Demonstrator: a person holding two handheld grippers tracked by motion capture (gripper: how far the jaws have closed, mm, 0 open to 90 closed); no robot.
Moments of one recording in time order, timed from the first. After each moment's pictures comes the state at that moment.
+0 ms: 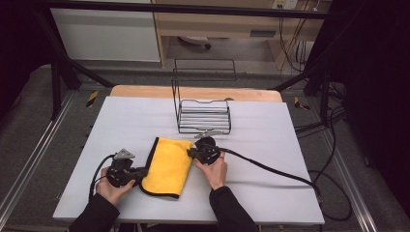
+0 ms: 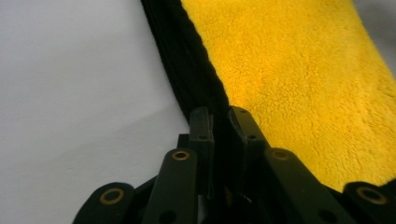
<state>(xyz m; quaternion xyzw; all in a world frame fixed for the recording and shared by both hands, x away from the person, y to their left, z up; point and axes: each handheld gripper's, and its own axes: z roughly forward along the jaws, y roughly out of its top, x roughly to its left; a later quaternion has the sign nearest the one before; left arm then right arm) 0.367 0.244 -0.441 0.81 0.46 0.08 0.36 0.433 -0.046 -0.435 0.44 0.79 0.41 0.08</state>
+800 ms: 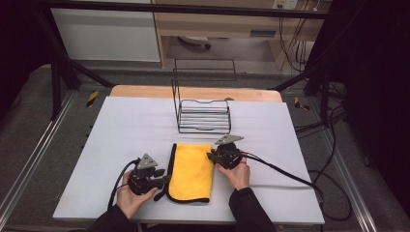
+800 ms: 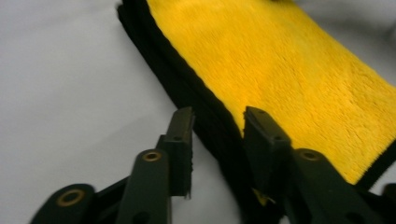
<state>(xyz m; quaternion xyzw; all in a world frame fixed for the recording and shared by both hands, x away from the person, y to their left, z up) 0.351 0.183 -0.429 0.82 0.40 0.12 0.38 0.424 -0.113 -0.441 0.39 0.82 0.39 0.14</state>
